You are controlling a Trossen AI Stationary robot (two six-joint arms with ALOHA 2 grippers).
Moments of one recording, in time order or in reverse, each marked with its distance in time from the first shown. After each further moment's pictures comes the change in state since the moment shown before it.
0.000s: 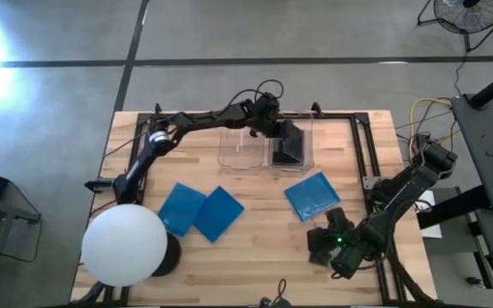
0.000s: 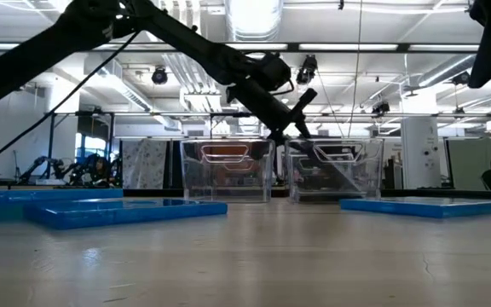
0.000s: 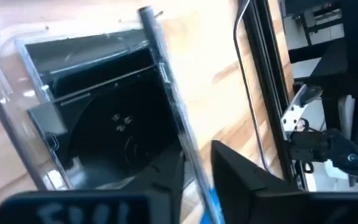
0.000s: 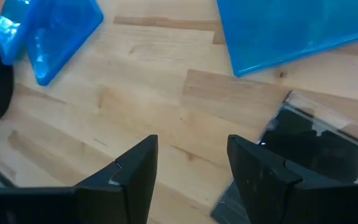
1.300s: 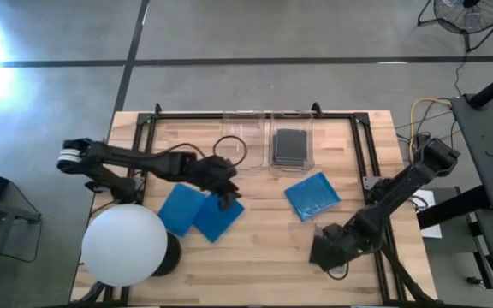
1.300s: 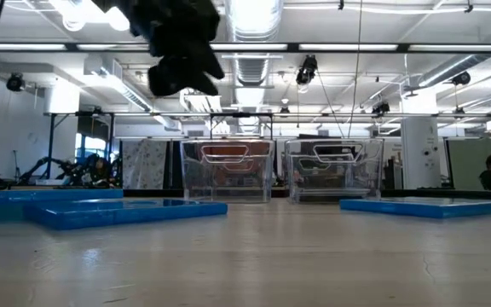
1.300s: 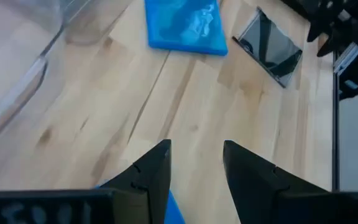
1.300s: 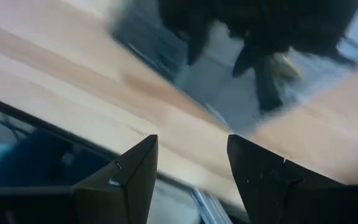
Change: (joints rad) left arm -0.472 -0.847 -0.884 -0.016 -0.244 0.347; right arm -0.078 -0.053 -0.188 0.298 -0.836 -0.198
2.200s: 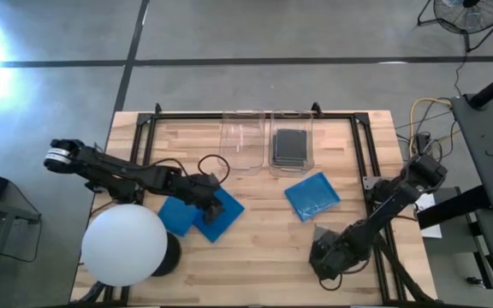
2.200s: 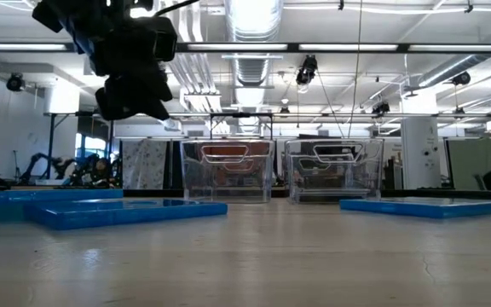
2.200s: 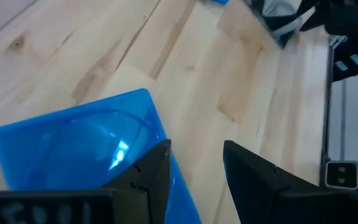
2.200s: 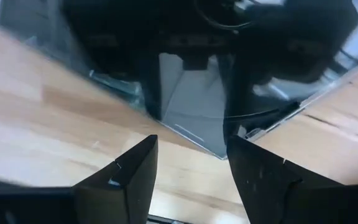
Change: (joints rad) left arm -0.126 -0.152 -0.293 0.142 -0.025 -0.173; right arm 0.033 0.246 0.065 0.000 -0.051 0.036
